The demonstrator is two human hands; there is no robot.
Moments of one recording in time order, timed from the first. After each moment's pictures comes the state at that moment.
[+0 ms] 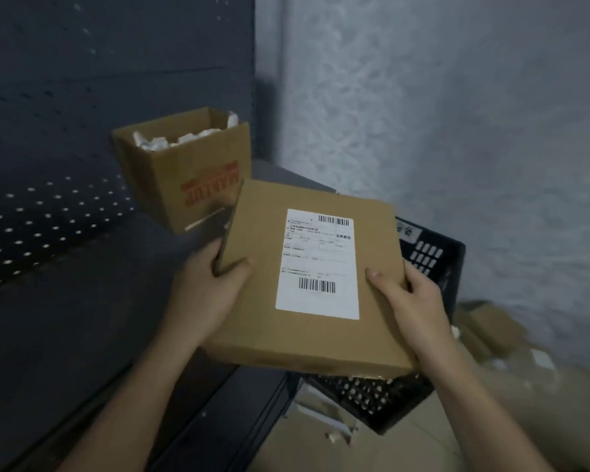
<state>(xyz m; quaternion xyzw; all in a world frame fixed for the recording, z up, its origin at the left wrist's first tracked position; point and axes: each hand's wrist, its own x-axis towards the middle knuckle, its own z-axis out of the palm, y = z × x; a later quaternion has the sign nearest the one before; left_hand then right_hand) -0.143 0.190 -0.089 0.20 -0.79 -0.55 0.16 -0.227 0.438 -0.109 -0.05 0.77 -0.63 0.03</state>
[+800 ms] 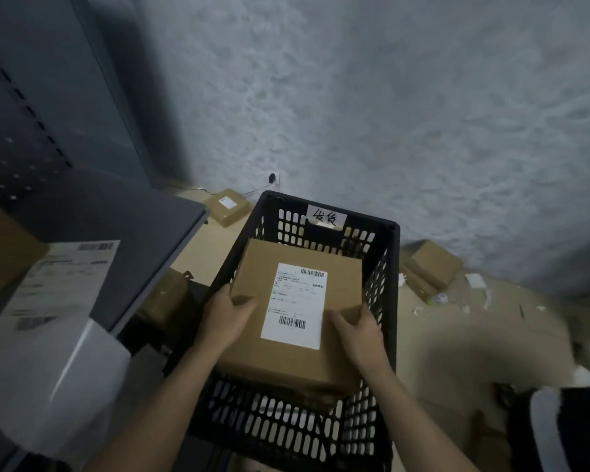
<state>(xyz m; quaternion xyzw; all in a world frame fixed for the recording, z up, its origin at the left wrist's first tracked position) -0.456 0.290 -0.271 0.20 -0.84 -0.50 -0.09 -0.439 0.525 -0.291 0.20 0.83 -0.52 0.09</state>
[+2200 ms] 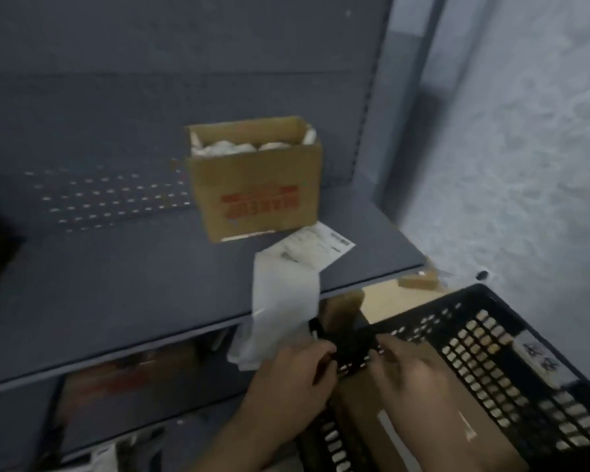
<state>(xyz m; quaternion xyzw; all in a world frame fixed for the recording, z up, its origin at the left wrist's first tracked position) -0.276 0.286 -0.183 0.27 -0.90 -0.31 0.13 -0.412 0.407 -0.169 -0.38 0.88 -0.26 0.07</state>
